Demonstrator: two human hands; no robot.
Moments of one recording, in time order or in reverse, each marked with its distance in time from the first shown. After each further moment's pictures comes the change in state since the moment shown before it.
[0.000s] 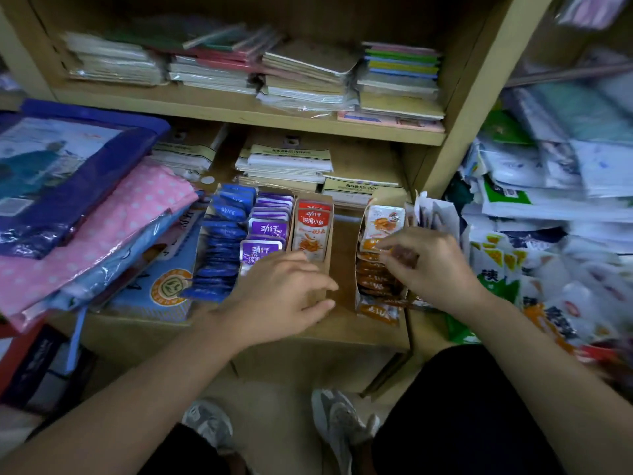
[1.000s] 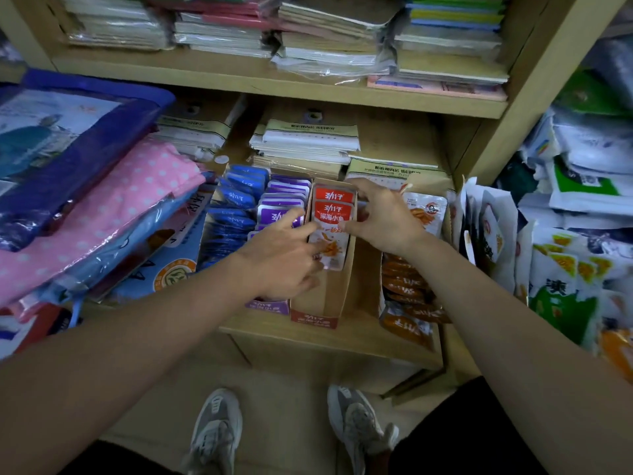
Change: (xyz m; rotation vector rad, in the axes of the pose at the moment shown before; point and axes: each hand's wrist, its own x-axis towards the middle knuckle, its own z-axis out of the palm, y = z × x) left_hand 0.044 -0.078 0.033 0.676 -0.507 0.182; right_hand 0.107 0.019 0.099 0.228 -0.204 0.223
